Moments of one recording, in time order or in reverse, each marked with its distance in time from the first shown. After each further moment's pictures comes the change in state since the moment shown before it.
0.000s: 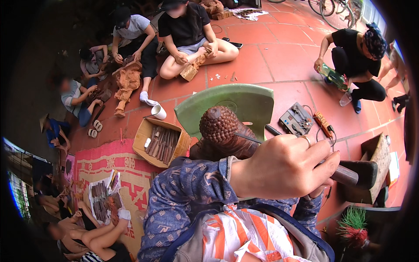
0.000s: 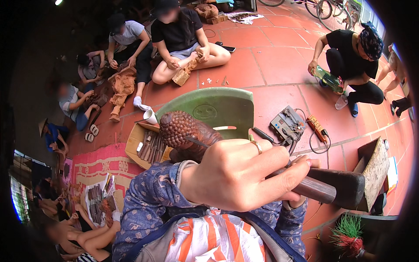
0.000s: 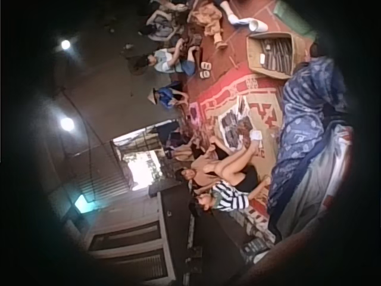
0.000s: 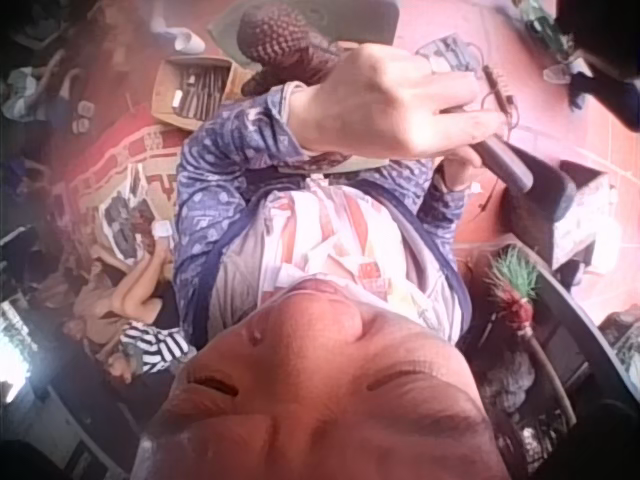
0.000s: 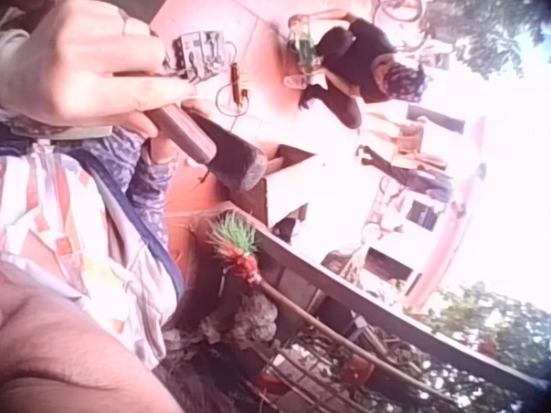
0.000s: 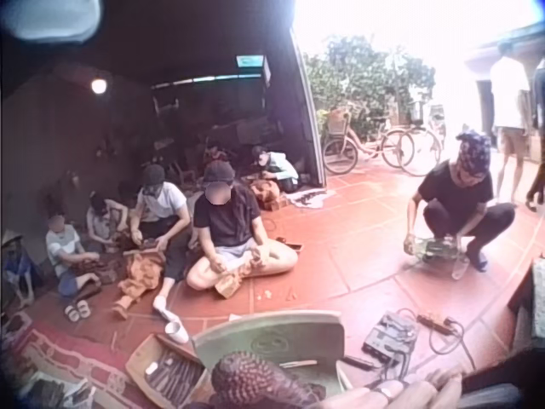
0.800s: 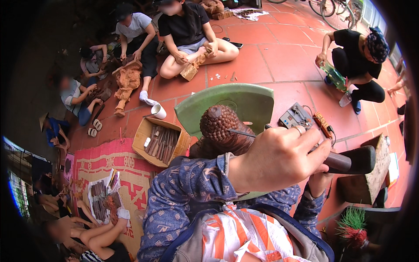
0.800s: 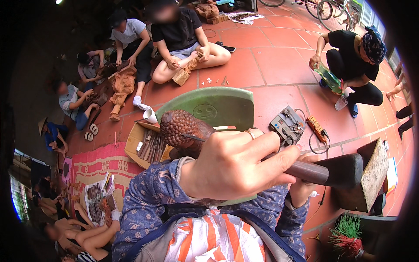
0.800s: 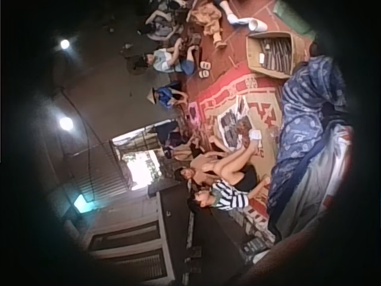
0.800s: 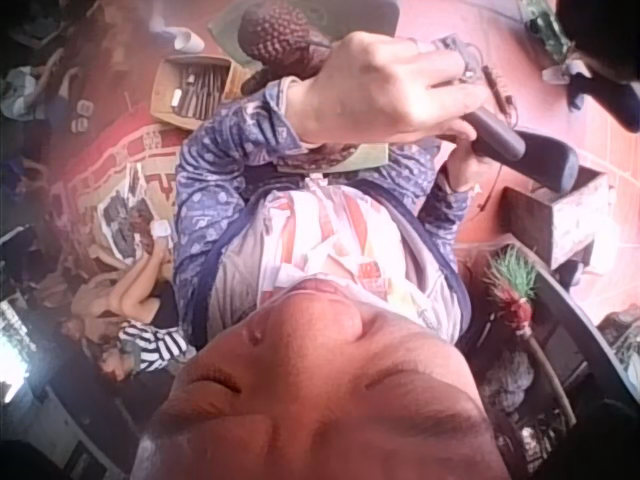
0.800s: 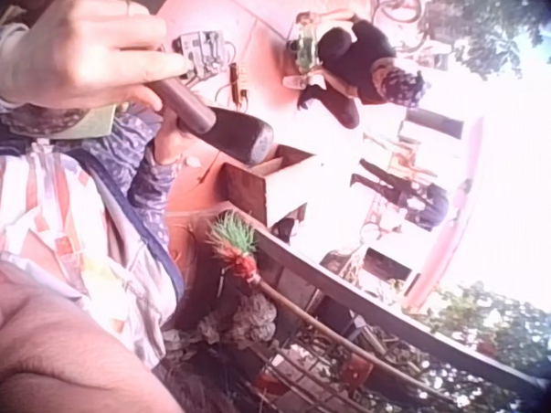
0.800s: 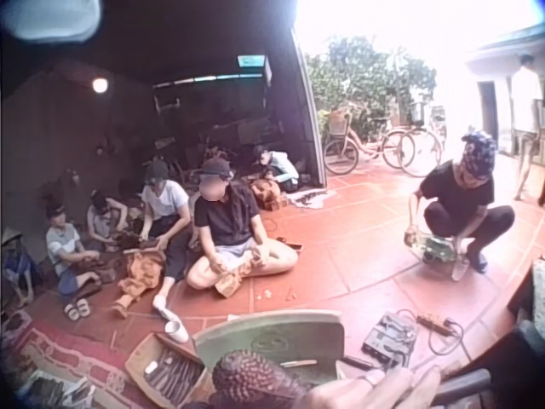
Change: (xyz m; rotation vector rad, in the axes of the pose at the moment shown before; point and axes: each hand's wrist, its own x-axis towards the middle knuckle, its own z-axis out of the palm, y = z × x) left_hand -0.003 -0.005 0.000 0.048 -0.081 -0.111; right_hand 0.017 -0.008 0.001 -0.177 -0.098 -0.222
